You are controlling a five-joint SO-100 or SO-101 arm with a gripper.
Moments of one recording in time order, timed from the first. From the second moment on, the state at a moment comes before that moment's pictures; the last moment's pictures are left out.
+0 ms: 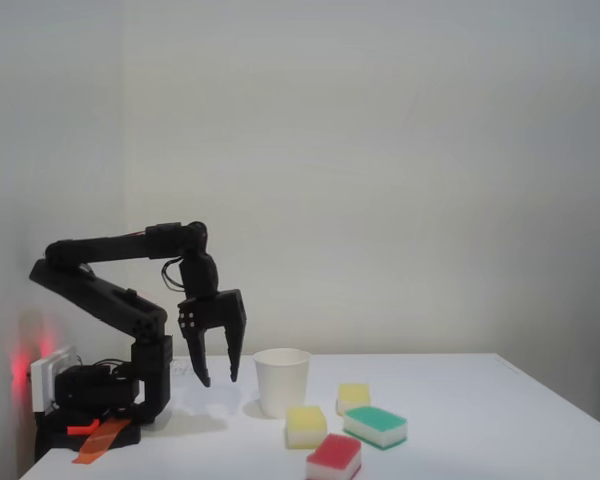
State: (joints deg) arm 3.1 146.2 145.6 76.4 -1.1
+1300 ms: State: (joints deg) arm 21.1 112.0 124.5 63.8 -13.1
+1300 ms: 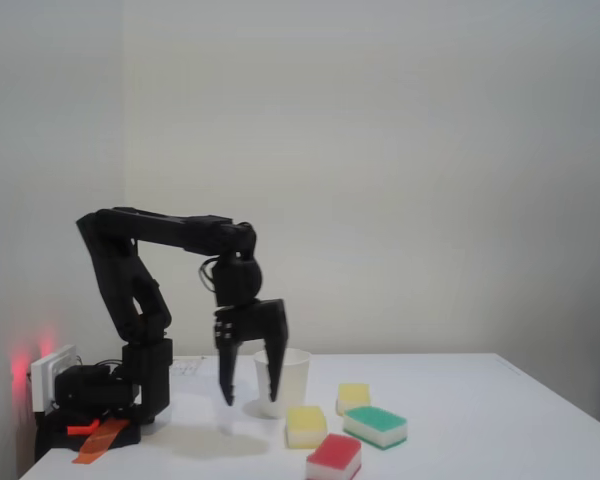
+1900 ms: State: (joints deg) arm 13.6 99.2 114.5 60.2 -12.7
